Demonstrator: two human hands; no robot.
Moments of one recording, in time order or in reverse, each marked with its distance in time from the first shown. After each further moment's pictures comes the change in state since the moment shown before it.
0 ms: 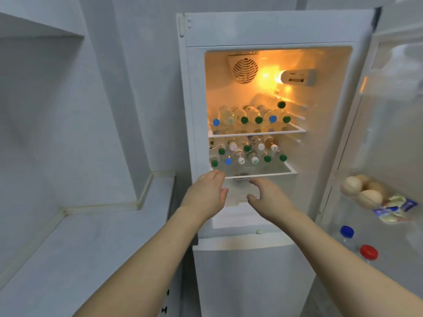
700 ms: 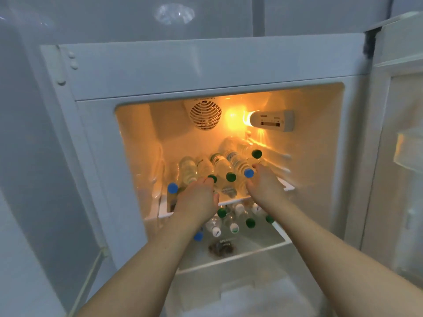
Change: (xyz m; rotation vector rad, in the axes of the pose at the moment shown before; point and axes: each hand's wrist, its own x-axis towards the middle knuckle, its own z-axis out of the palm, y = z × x) left_hand 0.305 -0.005 0.031 0.058 0.020 -0.005; right_hand 0.282 0.097 -0.085 0.218 0.347 0.156
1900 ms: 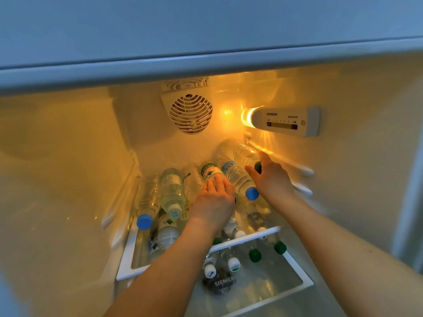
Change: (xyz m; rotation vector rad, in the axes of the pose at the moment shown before) left_hand 0.140 0.006 0.090 0.468 0.027 0.270; right_hand 0.162 0.062 0.044 -0.157 0.179 -0.047
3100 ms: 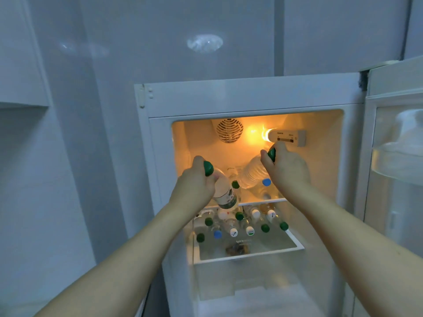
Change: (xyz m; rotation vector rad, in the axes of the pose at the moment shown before) left_hand -0.231 -0.031 -0.195 -0.747 0.358 -0.455; right_hand -0.179 -0.118 -0.173 -0.100 0.209 -0.219
